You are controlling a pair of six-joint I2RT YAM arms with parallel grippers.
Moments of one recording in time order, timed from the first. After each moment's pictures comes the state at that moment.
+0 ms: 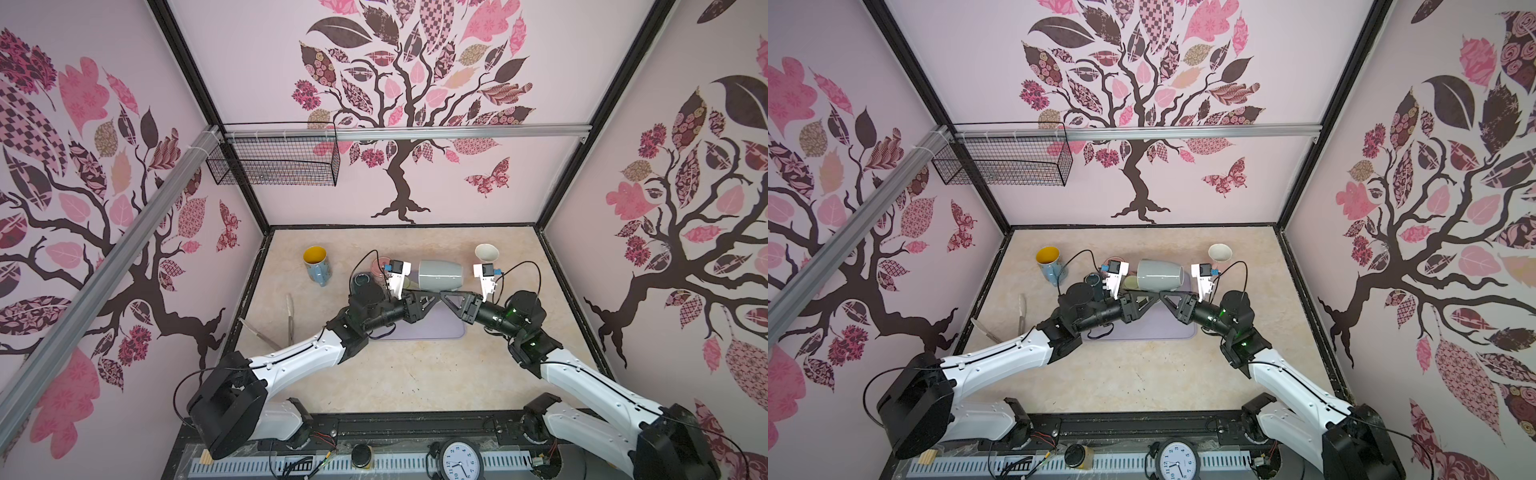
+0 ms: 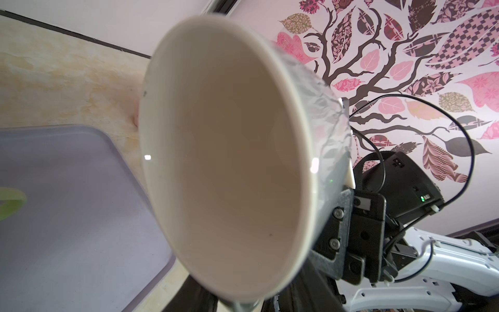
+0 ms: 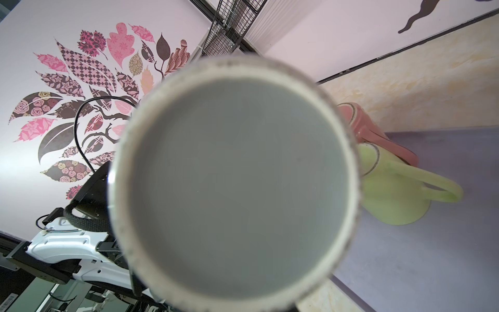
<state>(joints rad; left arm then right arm) -0.80 1.34 0.75 0.52 0.37 -0.78 0.46 0.99 0.47 0.54 -0.58 0.86</state>
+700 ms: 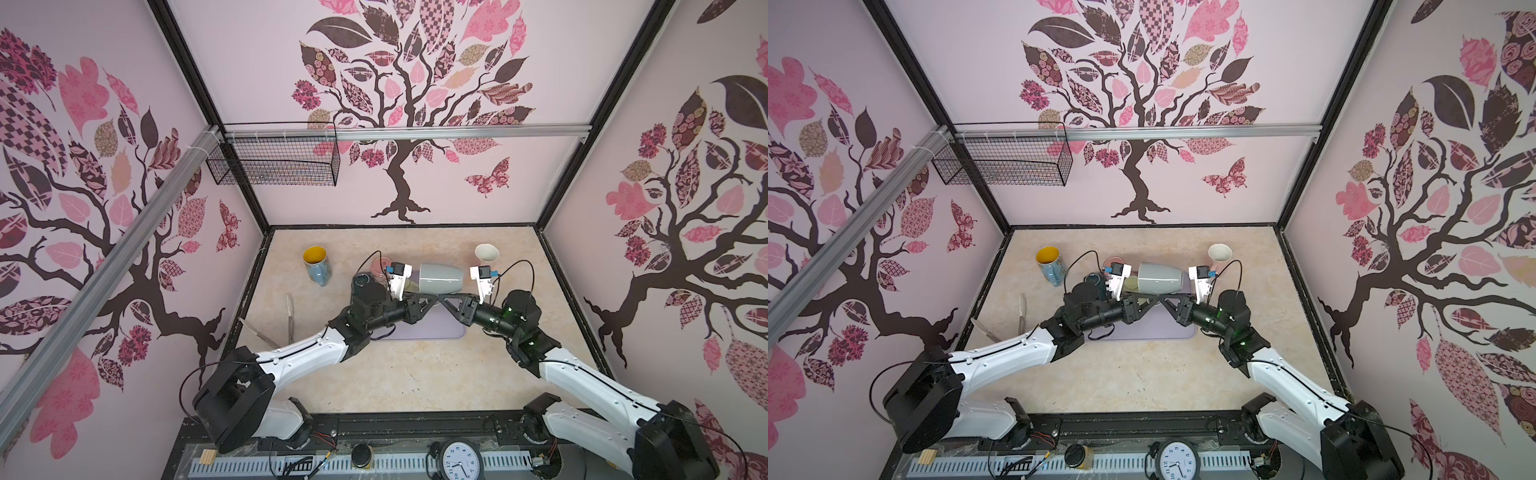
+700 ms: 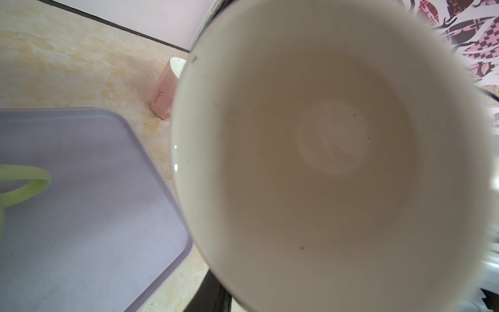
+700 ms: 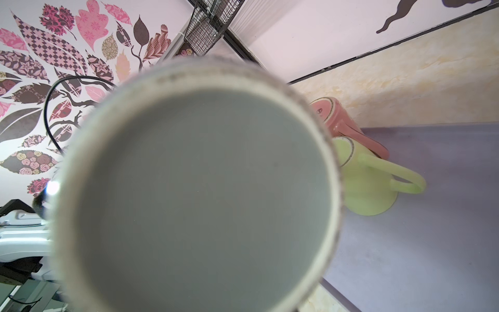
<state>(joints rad) -0.79 1.38 0.75 0.48 0.37 -0.76 0.47 1.00 0.47 0.46 -0.55 0.76</state>
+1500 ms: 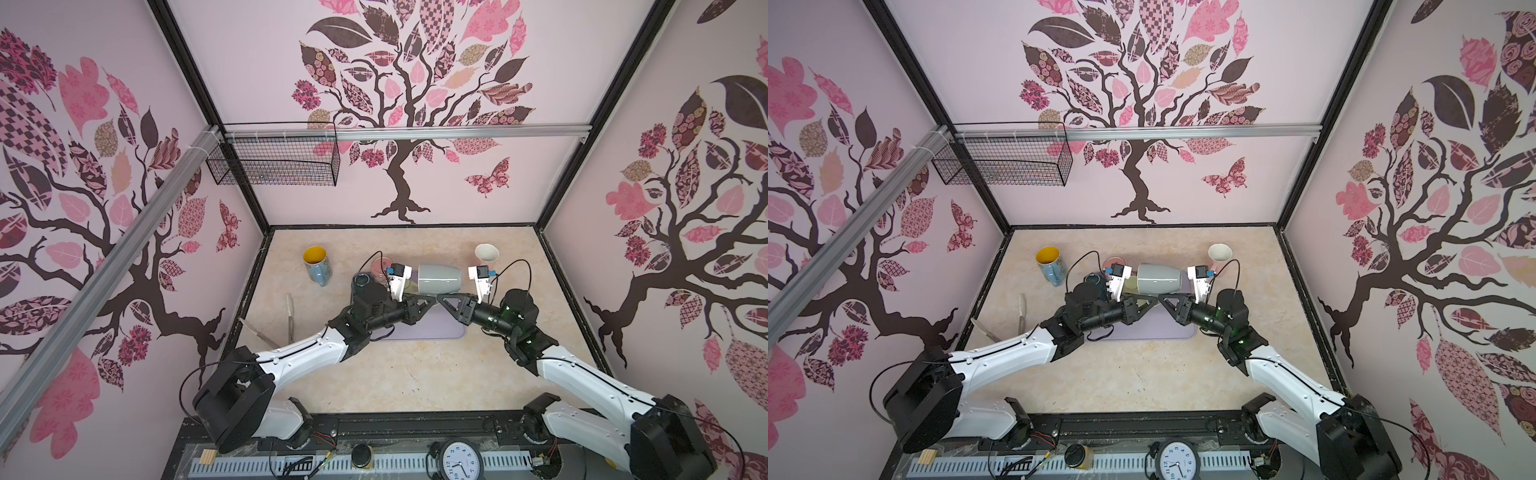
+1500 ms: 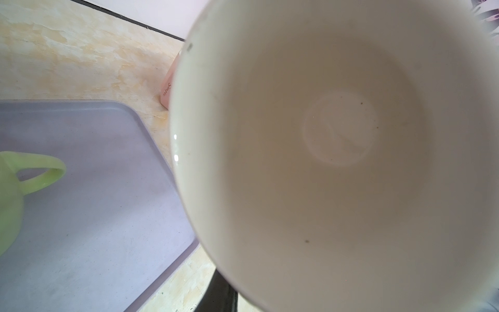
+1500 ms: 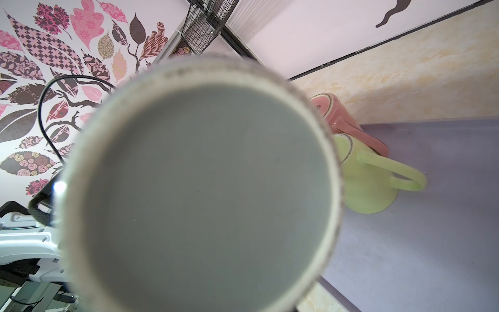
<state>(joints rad) -0.78 1.38 0.75 0.43 0.36 -0.75 0.47 1.04 0.47 0.49 -0.56 0.78</state>
